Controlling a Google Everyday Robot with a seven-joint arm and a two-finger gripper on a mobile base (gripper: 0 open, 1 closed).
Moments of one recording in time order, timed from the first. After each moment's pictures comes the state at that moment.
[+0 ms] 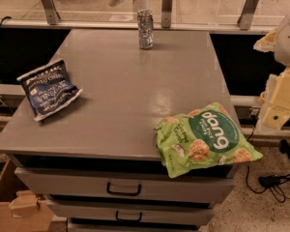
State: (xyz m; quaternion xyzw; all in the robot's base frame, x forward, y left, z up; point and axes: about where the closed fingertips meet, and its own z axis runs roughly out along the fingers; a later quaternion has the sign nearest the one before) arm 0.438 -0.217 0.976 -0.60 0.78 -0.03 0.16
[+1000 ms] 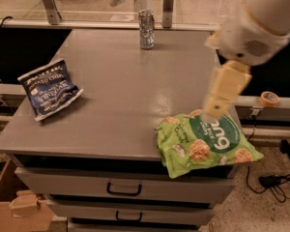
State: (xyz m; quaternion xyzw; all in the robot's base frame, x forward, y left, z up) arm 0.465 -0.131 0.971 -0.63 0.75 0.02 0.19
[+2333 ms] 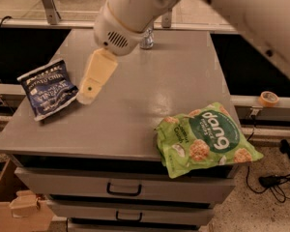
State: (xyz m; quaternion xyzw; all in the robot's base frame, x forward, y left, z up) arm 0.520 0.108 0.966 -0.67 0.67 0.15 0.28
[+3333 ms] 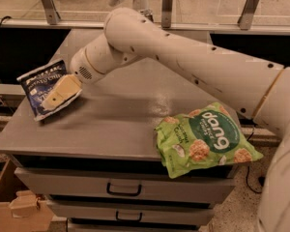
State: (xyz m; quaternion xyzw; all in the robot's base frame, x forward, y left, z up) arm 0.594 0.220 0.867 -0.57 0.69 0.29 0.35
